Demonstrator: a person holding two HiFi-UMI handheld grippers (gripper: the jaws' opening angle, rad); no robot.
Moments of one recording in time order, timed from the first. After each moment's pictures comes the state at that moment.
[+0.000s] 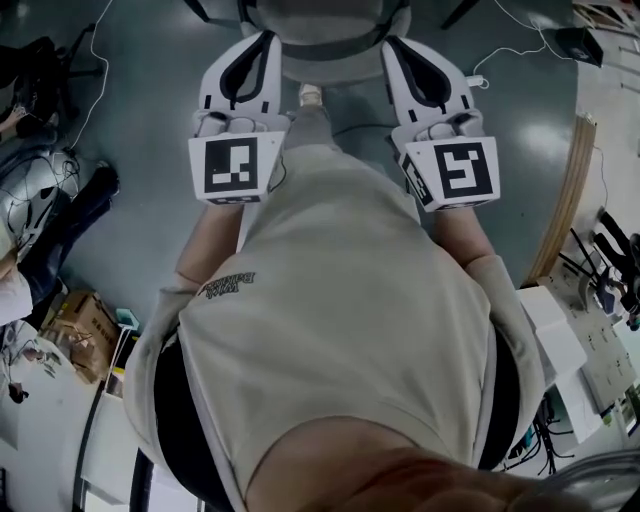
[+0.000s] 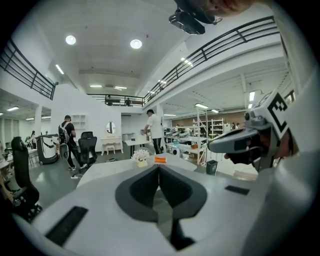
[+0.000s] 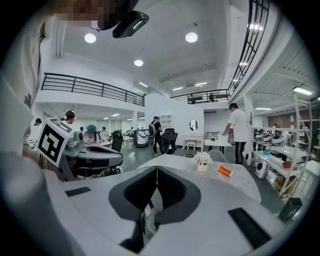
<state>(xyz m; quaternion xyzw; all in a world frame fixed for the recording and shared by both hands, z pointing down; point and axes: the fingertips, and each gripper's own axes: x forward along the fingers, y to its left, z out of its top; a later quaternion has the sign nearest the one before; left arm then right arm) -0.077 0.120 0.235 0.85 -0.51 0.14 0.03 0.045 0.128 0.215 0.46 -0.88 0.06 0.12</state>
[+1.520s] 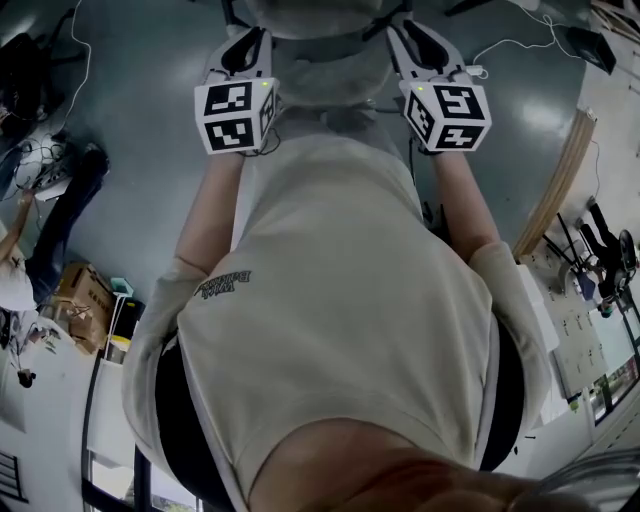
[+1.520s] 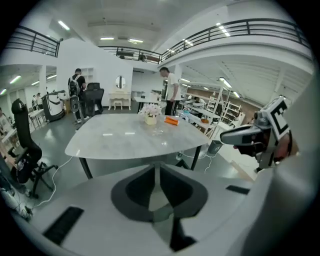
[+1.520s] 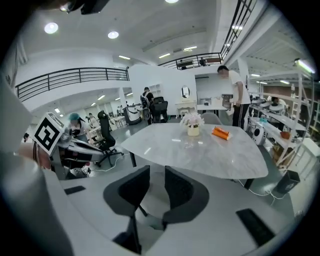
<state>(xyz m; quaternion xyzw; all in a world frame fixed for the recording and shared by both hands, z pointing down) -0.086 -0.003 0.399 0.77 -0.52 0.27 0.26 0.105 -0.024 0.367 0.45 -0.83 0.22 0.23</state>
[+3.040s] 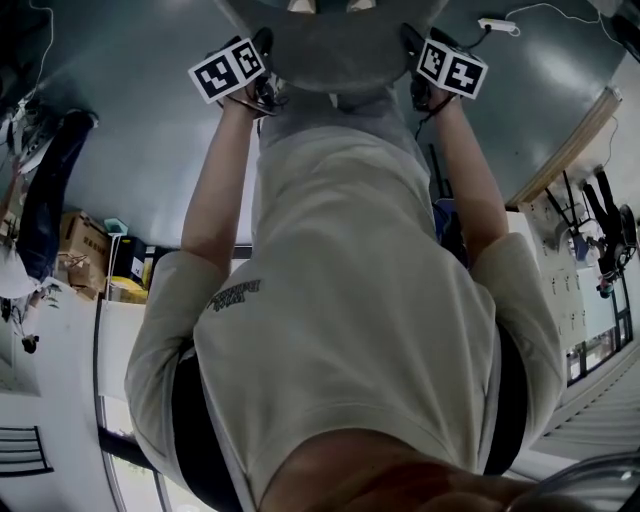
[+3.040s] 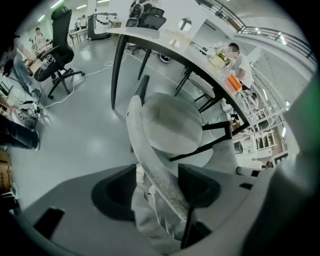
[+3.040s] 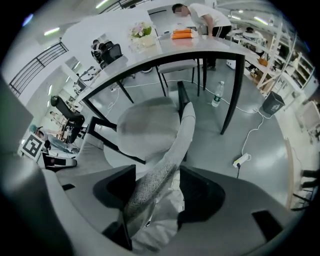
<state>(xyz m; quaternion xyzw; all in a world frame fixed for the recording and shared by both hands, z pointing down) -0.144 0.108 0.675 0.52 -0.53 0.30 0.60 0.175 0.062 0.673 0.46 -0.62 0.50 0.38</state>
